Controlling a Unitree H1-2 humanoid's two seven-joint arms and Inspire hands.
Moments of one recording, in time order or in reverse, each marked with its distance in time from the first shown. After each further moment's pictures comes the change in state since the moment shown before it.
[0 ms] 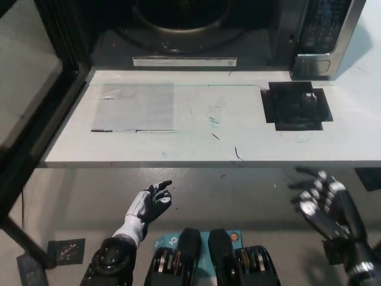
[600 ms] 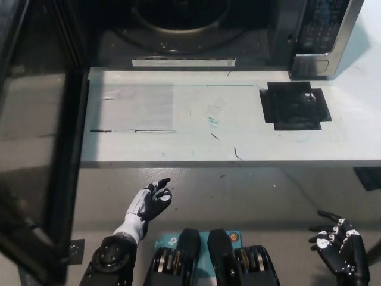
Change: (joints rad) left_arm -0.010 0.000 0.002 0.005 0.000 0.000 0.000; right_arm 0.061 0.113 -0.123 0.286 -0.007 -0.228 -0.105
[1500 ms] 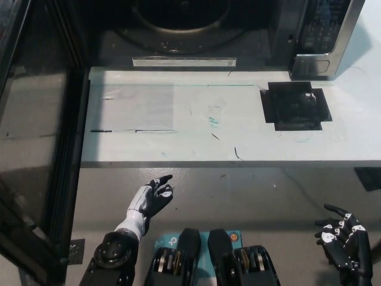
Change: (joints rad) left_arm -0.020 -0.006 0.004 0.029 -0.004 -0.009 0.001; right_arm -0.033 -0.004 -0.016 0.070 0.005 -0.107 -0.029
